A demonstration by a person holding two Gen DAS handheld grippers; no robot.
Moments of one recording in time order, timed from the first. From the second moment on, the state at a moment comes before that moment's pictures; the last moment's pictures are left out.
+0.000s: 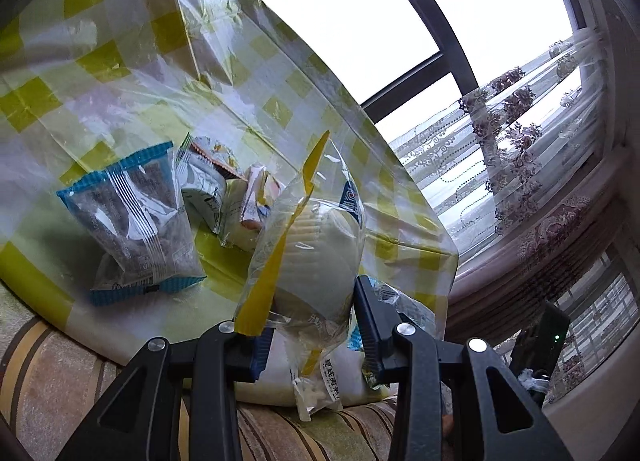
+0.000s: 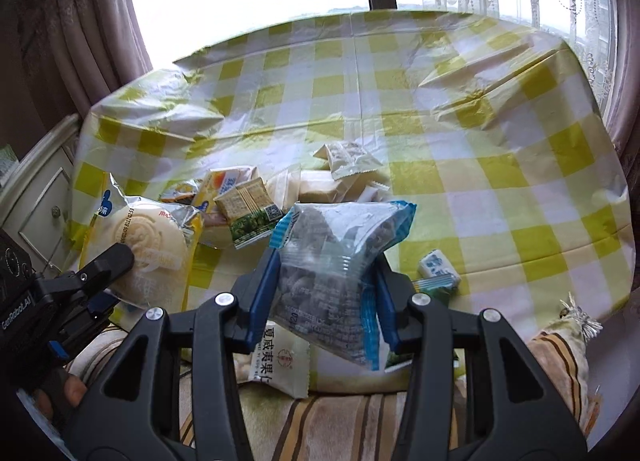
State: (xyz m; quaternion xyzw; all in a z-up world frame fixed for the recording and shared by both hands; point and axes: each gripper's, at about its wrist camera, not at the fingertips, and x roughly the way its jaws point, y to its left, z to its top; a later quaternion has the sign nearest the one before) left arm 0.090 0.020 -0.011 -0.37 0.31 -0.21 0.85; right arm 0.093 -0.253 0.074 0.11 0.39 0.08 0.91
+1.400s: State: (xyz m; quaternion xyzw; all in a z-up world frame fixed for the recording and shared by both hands) left arm 0.003 -0.264 0.031 -0.17 0.44 -0.48 0.74; right arm -0.069 -0.529 0.046 0.26 0.40 -0.14 0.87
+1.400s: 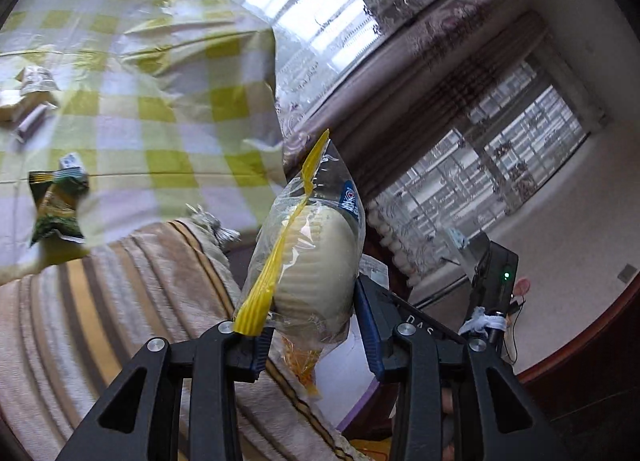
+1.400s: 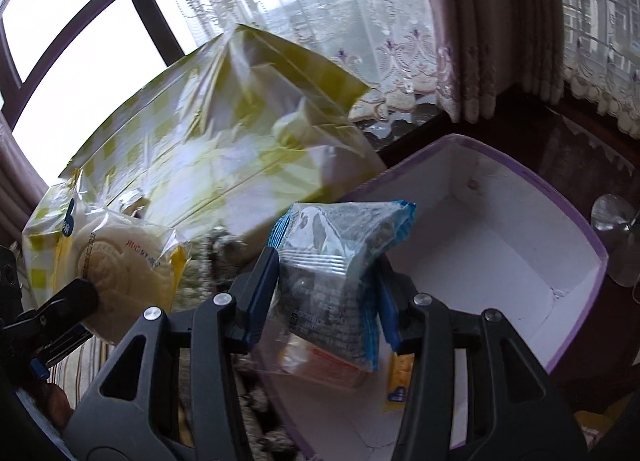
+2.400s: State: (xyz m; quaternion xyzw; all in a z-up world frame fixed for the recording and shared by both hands) left arm 0.003 -0.216 0.043 -0.12 0.40 -0.38 0.83; right arm -0.052 -0.472 0.060 0.21 0.42 -0.08 0.88
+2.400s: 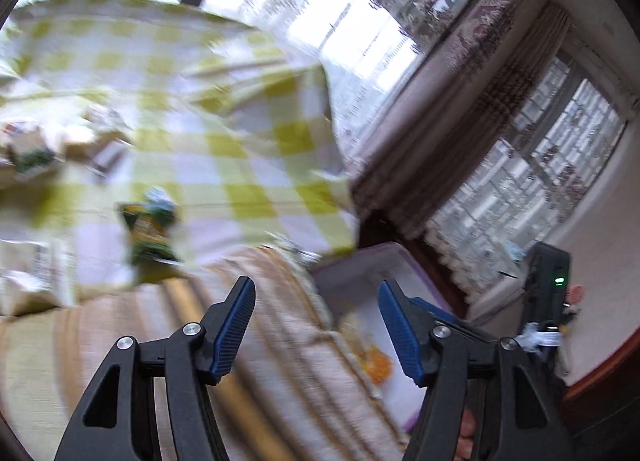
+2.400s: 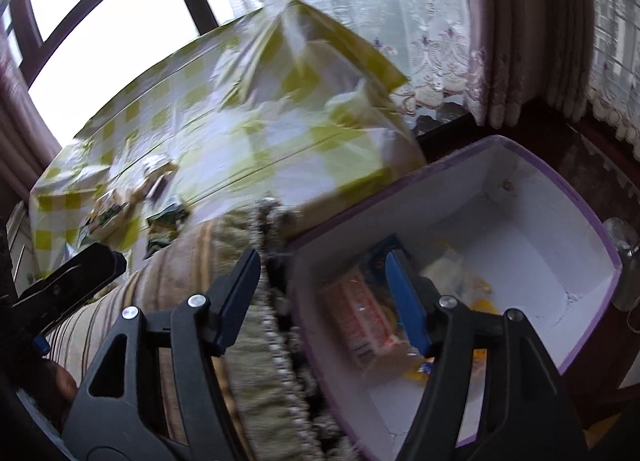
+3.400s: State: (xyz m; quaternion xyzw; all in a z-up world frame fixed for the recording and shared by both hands) left arm 0.046 0.016 0.003 -0.25 0.41 -0.04 0.88; right arm 0.053 -0.324 0.054 0.10 0.46 0.04 0.88
